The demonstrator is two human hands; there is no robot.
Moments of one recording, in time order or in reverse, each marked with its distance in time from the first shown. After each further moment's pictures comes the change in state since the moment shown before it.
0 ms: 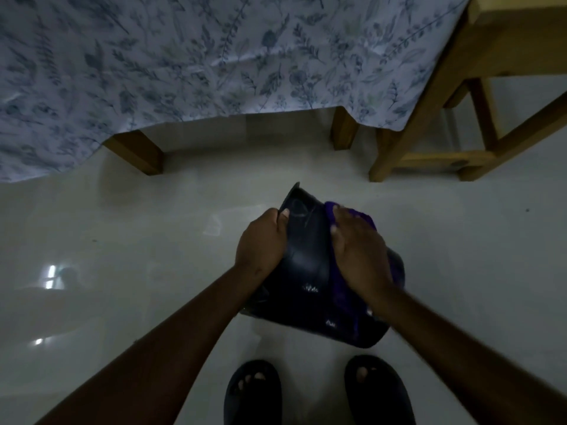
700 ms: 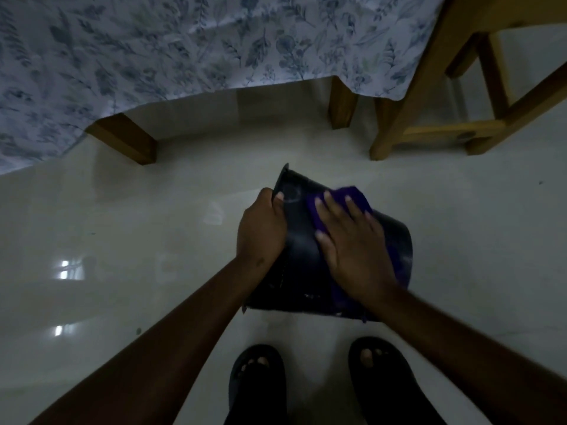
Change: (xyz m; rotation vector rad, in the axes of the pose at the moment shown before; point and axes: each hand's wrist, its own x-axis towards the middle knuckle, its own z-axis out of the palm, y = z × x) left_hand -0.011 0.009 0.007 -0.084 0.067 -0.052; right_hand -0.026 0.005 0.008 -0.187 0.027 -0.255
